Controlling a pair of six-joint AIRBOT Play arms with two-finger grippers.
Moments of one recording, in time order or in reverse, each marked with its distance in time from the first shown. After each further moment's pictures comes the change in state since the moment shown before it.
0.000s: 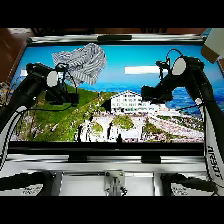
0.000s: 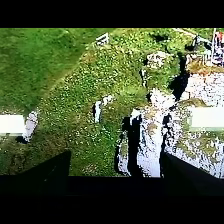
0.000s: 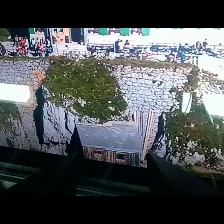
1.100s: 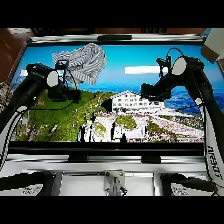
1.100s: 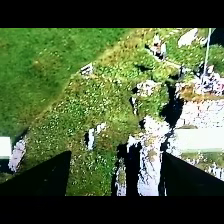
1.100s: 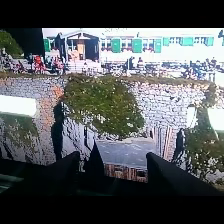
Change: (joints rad) left arm 0.000 -0.003 0.001 -0.010 0.113 -0.022; right arm 0.000 0.000 0.000 0.010 -0.064 0.000
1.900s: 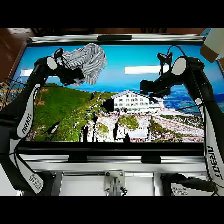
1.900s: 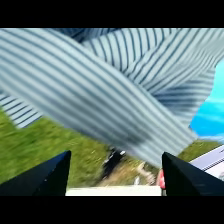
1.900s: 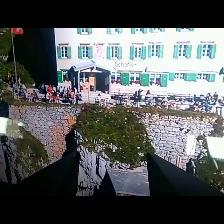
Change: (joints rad) left arm 0.283 -0.534 0.442 -0.459 0.351 0.150; right arm 0.000 0.000 0.000 -0.006 -0.109 -0.027
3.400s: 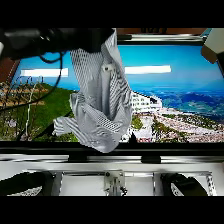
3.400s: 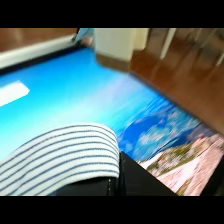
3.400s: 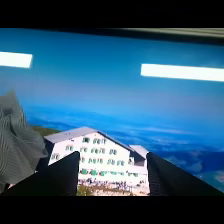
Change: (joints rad) left arm -0.476 0.628 0.027 -0.042 0.068 0.301; right arm 0.000 0.635 0.249 -0.277 0.125 -0.138
